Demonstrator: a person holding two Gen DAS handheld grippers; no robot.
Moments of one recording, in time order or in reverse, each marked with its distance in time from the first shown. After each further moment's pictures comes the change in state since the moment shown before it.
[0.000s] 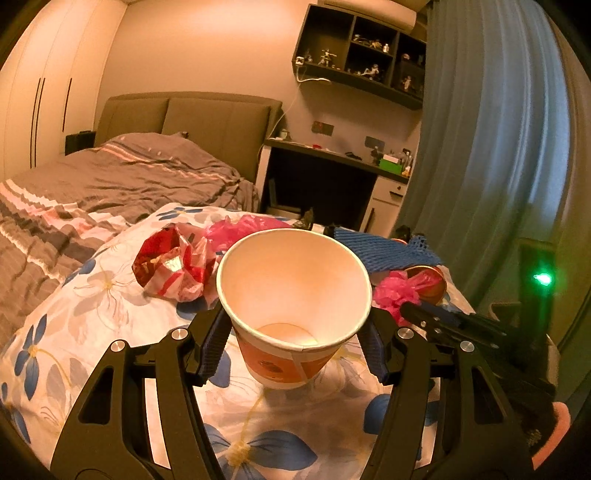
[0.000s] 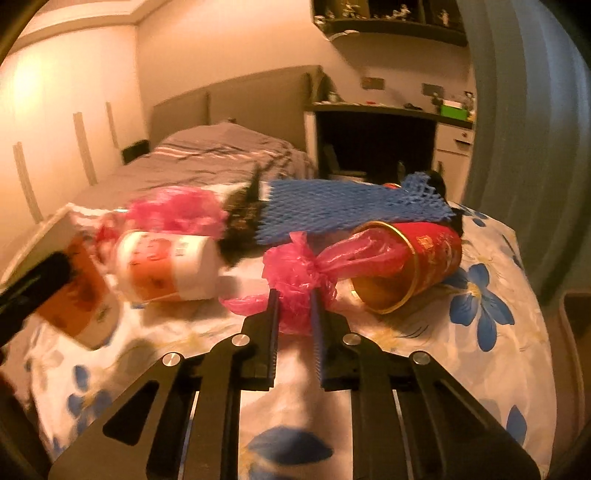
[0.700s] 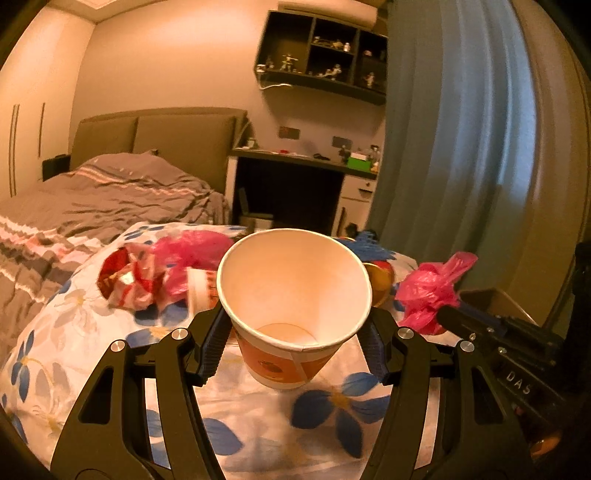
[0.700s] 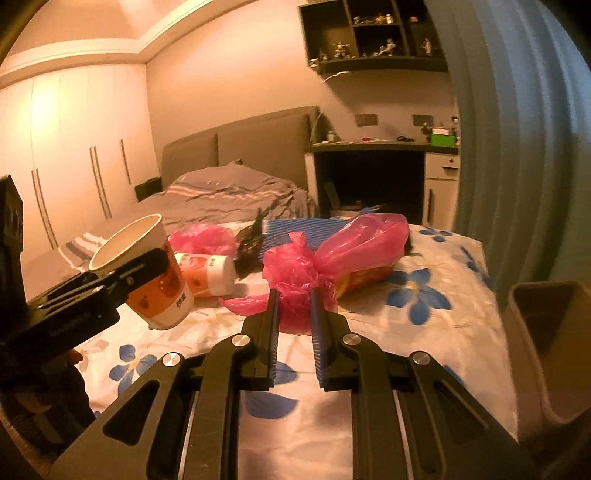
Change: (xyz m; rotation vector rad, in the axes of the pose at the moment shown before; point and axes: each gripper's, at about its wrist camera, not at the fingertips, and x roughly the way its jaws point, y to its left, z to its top) left arm -0.017 -0.067 -0.005 0.105 -0.017 -0.085; right arm -0.111 -0.032 -0.022 0.049 -0.152 0.014
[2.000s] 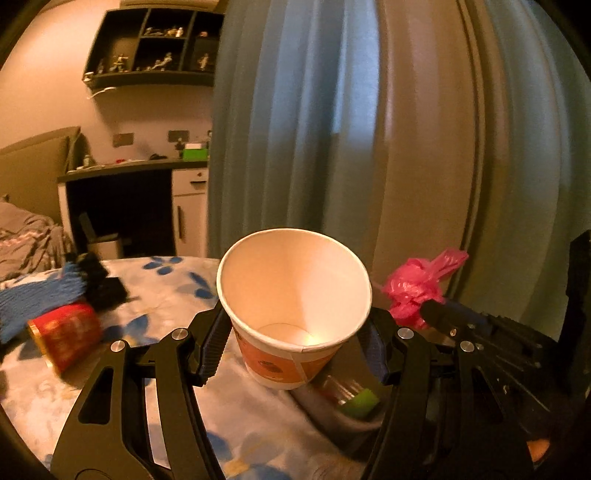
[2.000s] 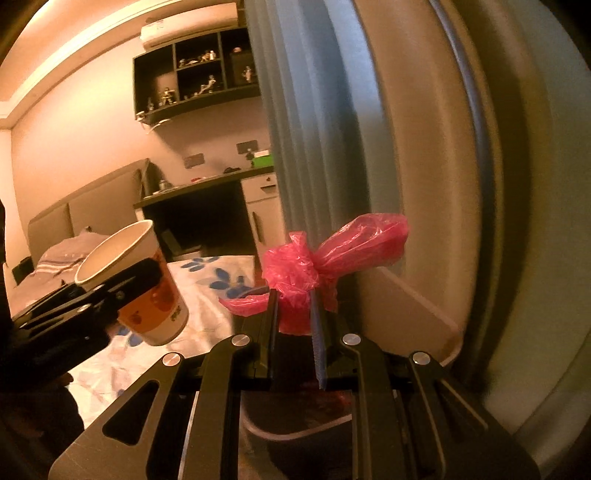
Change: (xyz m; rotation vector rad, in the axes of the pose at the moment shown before) left arm 0.093 -0.283 -0.010 0.249 0.043 -0.506; right arm -0.119 -0.213 -0.046 0.275 -0.146 -0.541
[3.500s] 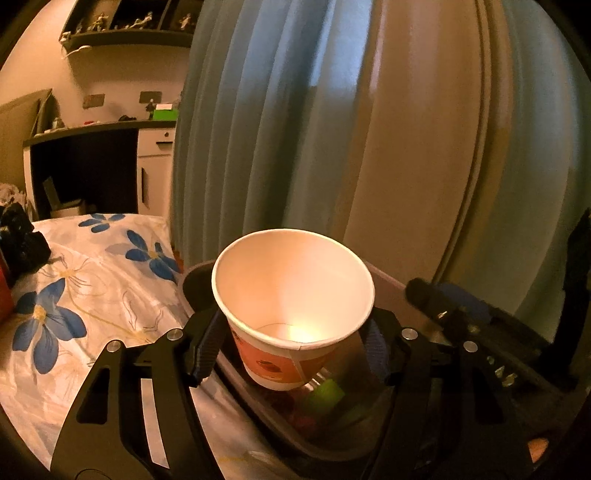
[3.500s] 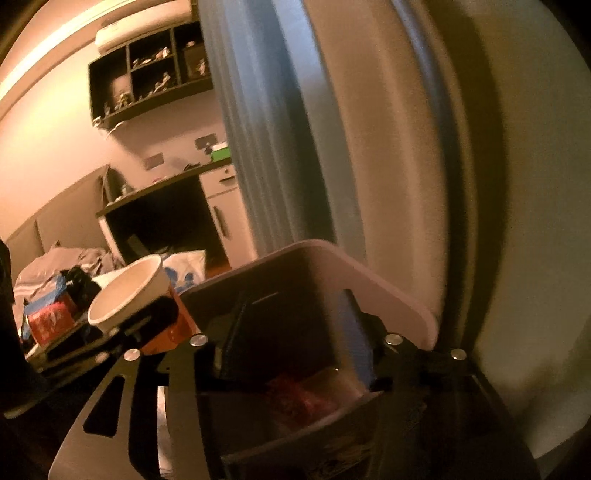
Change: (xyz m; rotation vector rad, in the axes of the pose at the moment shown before) left arm 0.071 -0.026 -0.030 -0.046 0.115 -0.112; right arm 0.037 -0.039 0.003 0.112 0.036 -0.117
